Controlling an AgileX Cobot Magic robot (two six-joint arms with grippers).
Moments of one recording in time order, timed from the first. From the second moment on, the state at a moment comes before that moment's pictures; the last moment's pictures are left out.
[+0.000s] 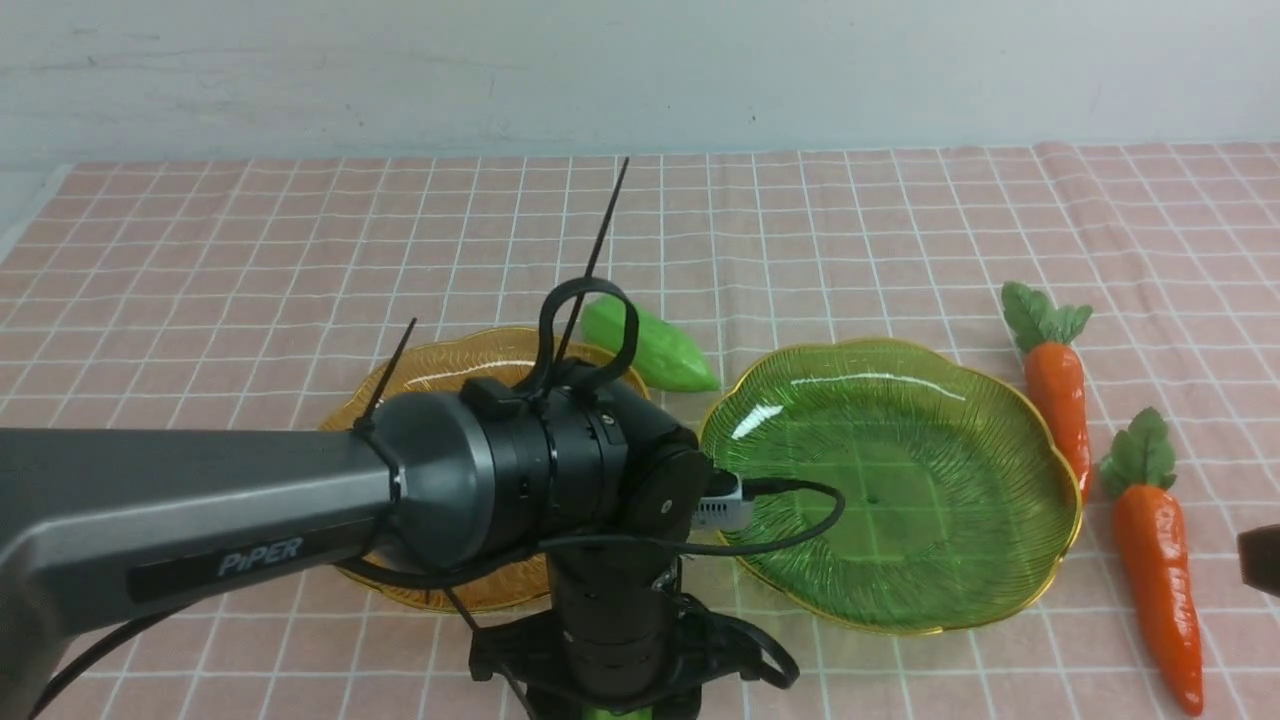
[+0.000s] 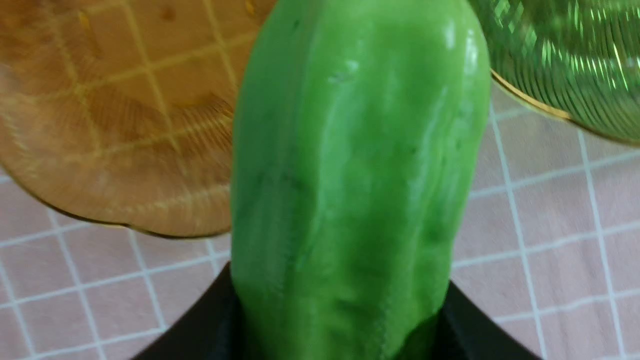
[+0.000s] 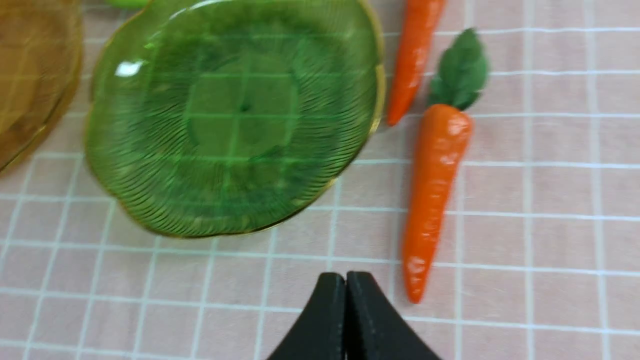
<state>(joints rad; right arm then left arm) 0.01 0.86 -0.88 0.13 1.13 0.04 -0.75 1.64 -1.43 0.13 1.21 -0.55</state>
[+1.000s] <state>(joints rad) -0.07 1.52 -0.91 0.10 0.91 0.09 -0.29 1.85 -1.45 -0.12 1.10 -0.15</state>
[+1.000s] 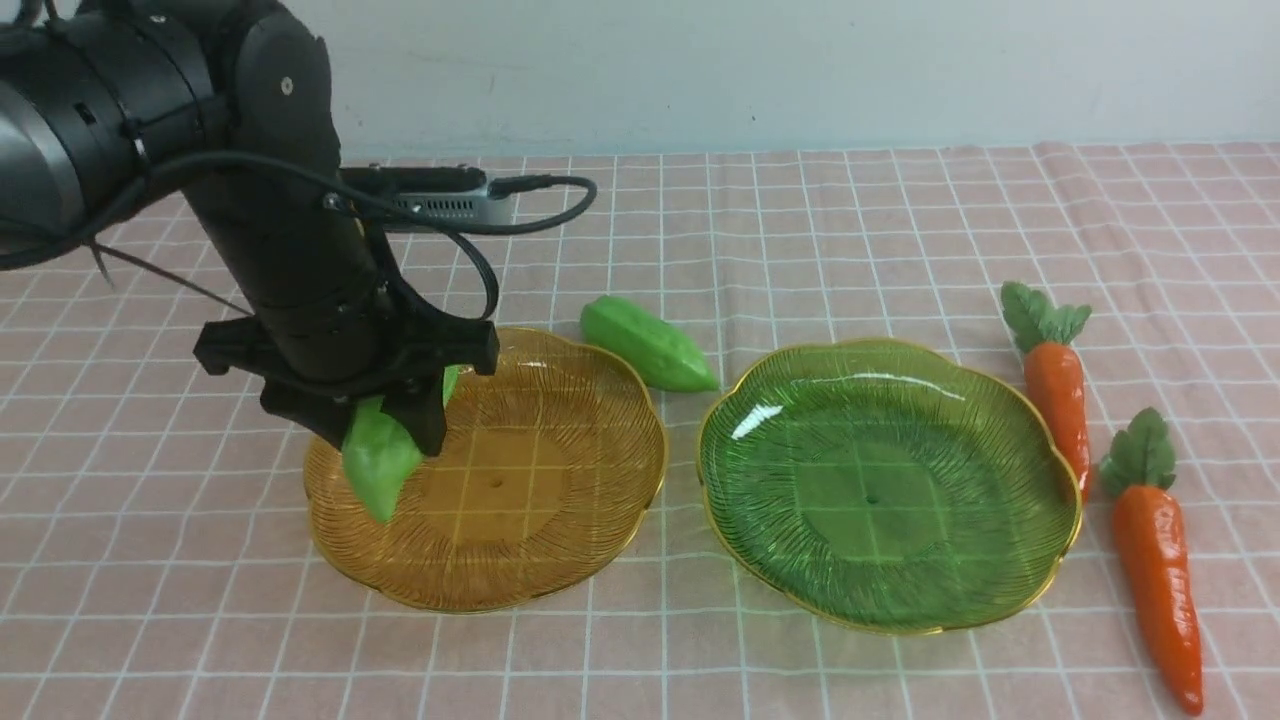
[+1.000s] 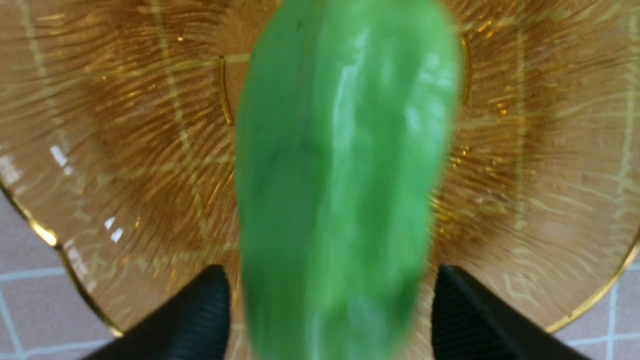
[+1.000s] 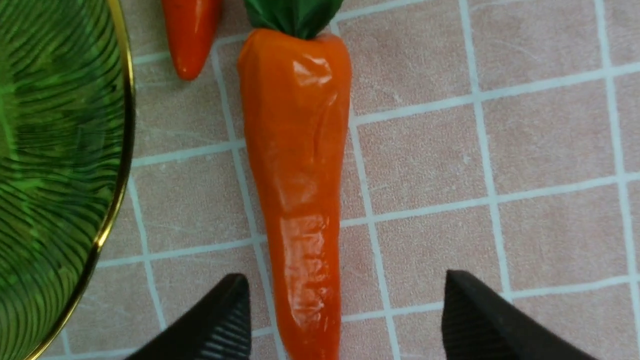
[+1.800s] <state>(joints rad) -0.08 1.68 -0.97 0.10 0.94 0.03 -0.29 1.88 -1.61 -0.20 1.14 -0.09</state>
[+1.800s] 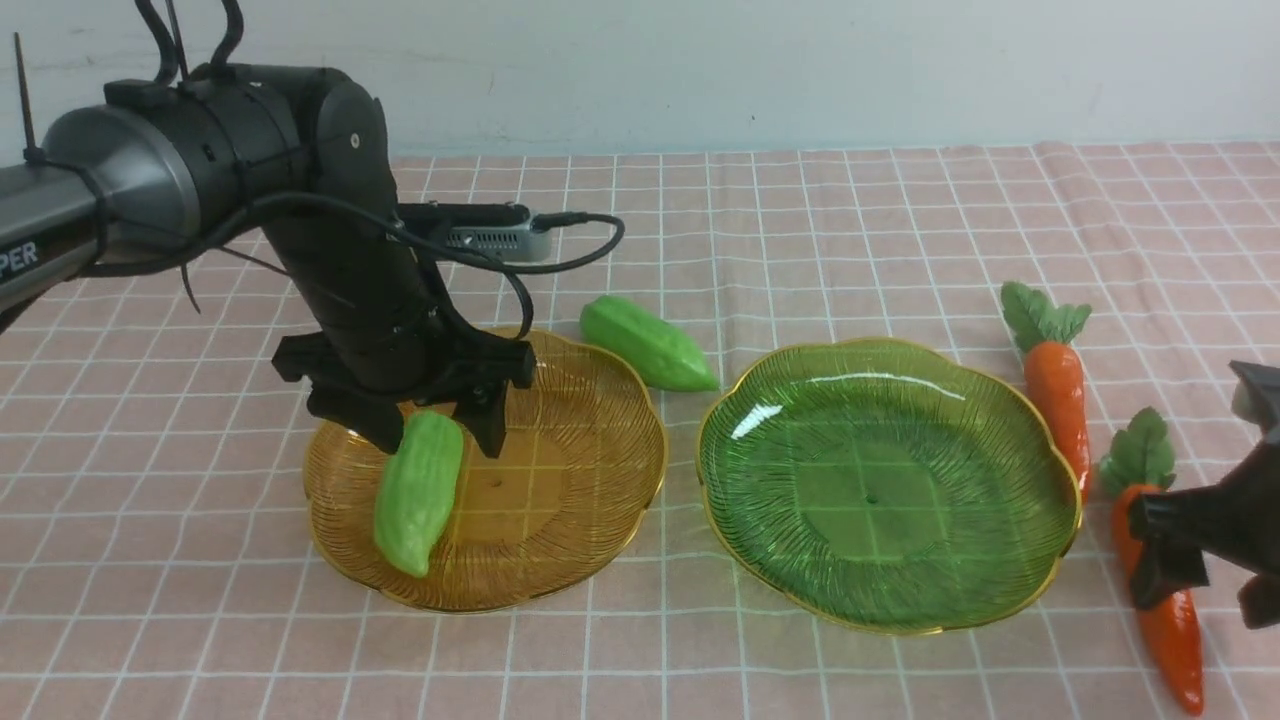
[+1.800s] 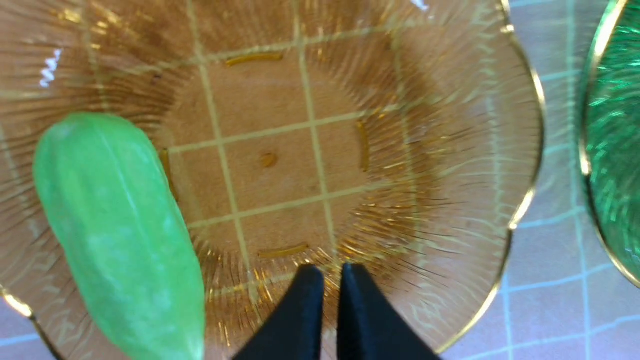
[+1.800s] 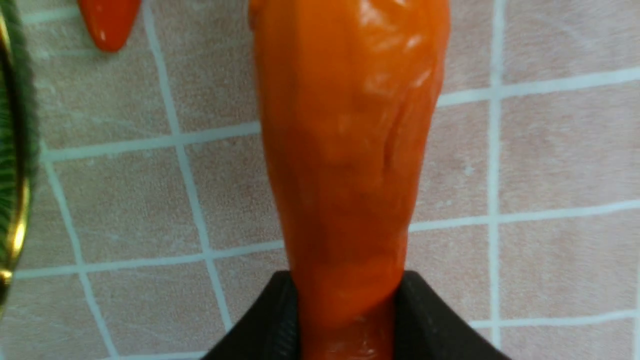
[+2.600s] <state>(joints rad) 0.17 1.65 -1.12 0.45 0.85 -0.09 -0.36 1.92 -1.66 -0.37 0.73 0.02</state>
